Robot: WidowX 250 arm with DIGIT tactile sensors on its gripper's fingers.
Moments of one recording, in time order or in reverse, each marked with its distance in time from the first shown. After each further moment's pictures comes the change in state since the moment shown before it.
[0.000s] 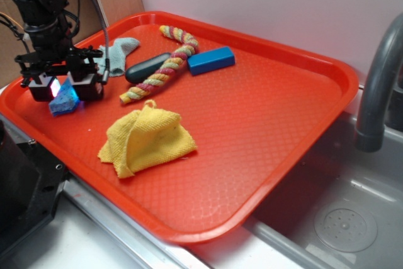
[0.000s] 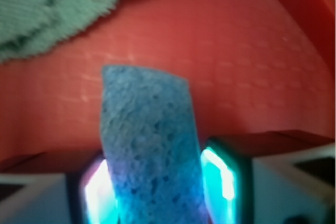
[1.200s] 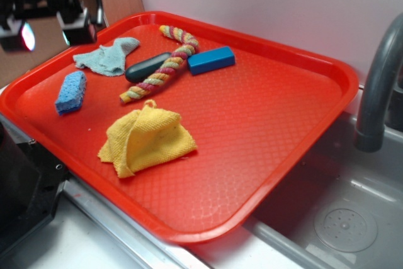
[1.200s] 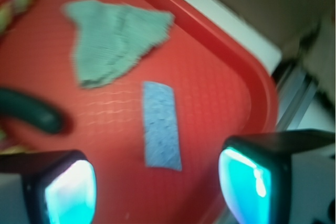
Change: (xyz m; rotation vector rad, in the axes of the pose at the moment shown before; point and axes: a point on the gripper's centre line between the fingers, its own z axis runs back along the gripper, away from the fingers) arm -0.012 0.000 0.064 -0.057 -0.148 0.270
